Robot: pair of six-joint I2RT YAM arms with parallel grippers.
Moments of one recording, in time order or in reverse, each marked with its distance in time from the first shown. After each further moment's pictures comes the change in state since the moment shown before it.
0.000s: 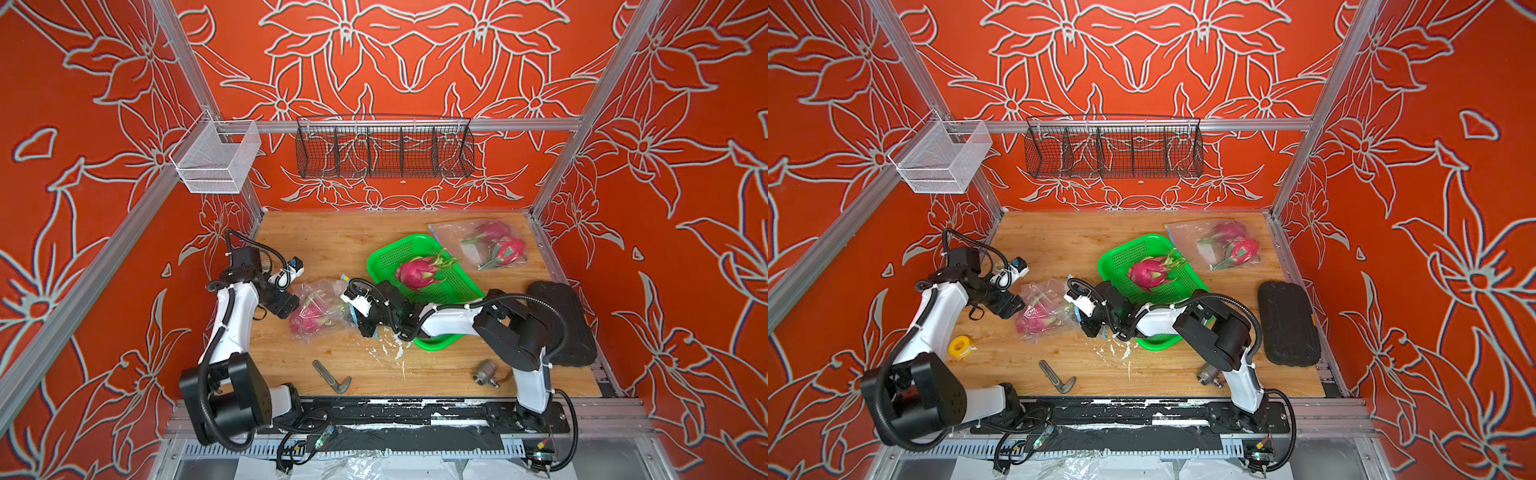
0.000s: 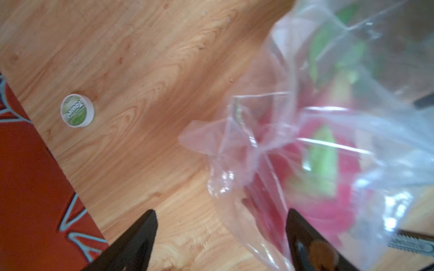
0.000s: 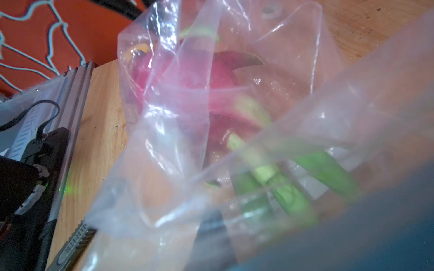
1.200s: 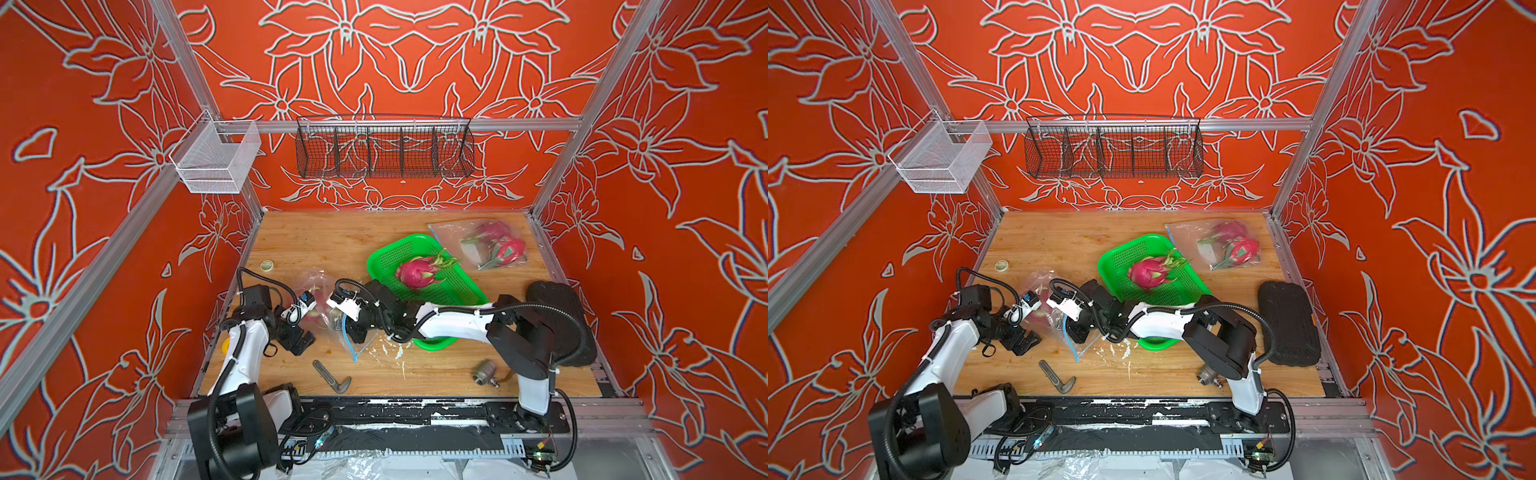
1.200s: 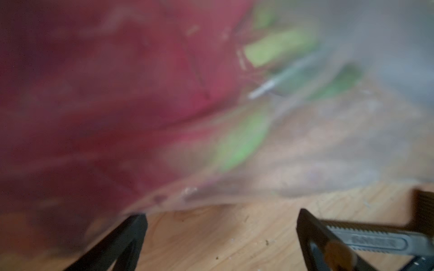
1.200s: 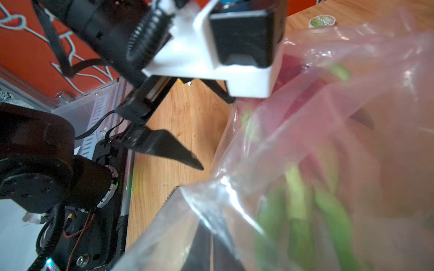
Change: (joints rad) left arm 0.014 -0.143 -0.379 0.173 0.081 0.016; right arm 0.070 -0.057 0.101 -0.181 -0.064 -0.008
